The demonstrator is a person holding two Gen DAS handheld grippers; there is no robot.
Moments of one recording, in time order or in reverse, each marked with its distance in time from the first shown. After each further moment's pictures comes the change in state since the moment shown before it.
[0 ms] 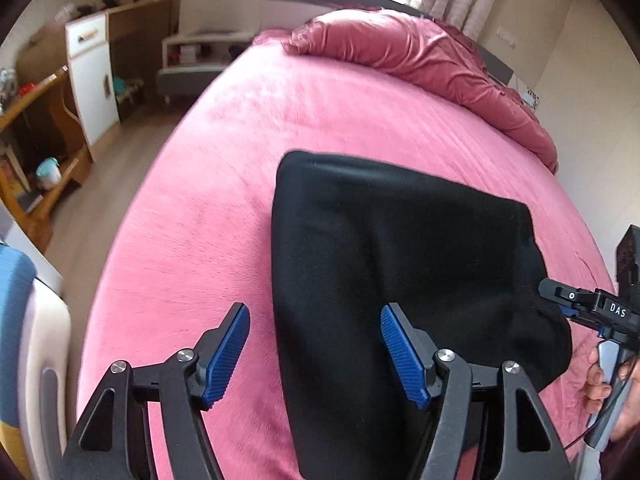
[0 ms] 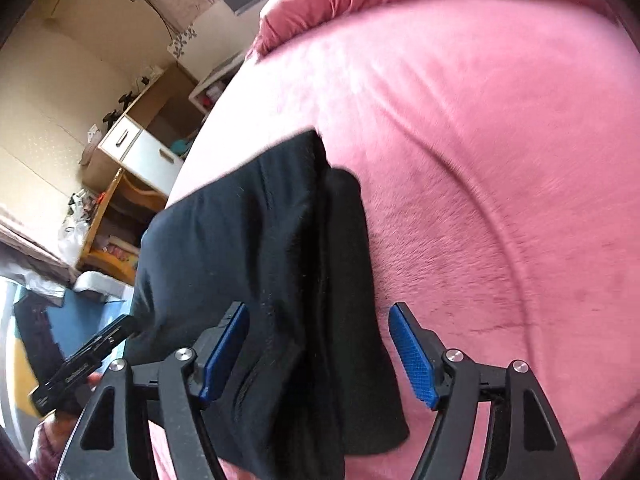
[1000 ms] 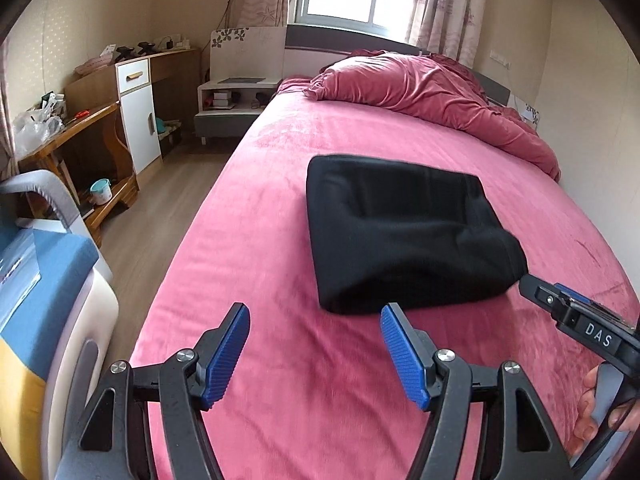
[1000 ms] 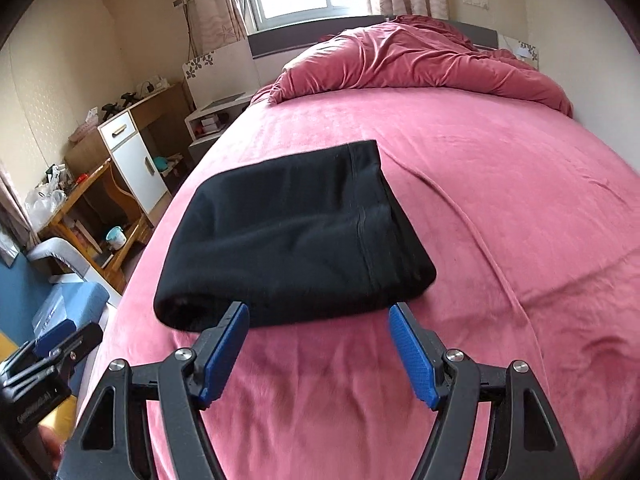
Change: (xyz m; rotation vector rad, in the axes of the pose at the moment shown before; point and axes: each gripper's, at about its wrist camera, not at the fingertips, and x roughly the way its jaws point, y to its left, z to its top) left arm -0.123 0.010 -0.125 0.022 -0.163 0.104; right arm -0.094 0.113 -0.148 -0.163 -0.258 -0.248
